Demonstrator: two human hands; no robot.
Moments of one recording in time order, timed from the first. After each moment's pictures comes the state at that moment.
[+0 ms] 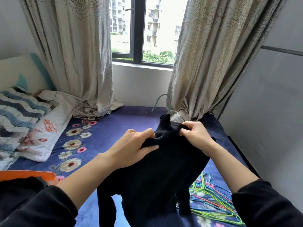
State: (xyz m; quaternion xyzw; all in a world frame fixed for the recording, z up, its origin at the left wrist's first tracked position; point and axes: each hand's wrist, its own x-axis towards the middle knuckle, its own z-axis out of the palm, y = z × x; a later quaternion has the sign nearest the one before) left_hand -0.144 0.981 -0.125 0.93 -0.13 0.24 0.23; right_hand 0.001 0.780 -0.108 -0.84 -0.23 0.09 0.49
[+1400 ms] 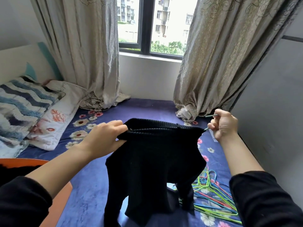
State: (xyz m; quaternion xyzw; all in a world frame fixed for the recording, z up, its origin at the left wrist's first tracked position) left_hand -0.157 1.066 -0.150 0.96 -0.06 0.27 0.00; right_hand 0.058 0.772 -0.104 -0.55 0.06 0.01 0.83
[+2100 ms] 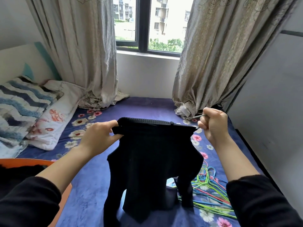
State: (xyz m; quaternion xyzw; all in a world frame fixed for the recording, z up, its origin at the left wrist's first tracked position) left_hand -0.151 1.065 -0.168 0.94 0.07 0.28 0.16; right_hand 0.042 0.774 -0.114 -0.57 -0.10 0.05 0.82
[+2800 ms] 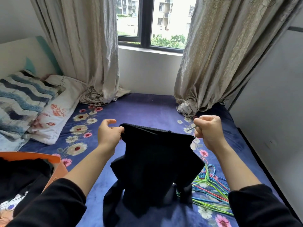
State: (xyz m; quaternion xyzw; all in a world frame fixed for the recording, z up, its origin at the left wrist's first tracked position) left_hand -0.121 1.022 -0.180 0.65 0.38 0.26 0.61; right_hand 0.023 0.773 -0.132 -0.67 -0.16 0.07 0.72
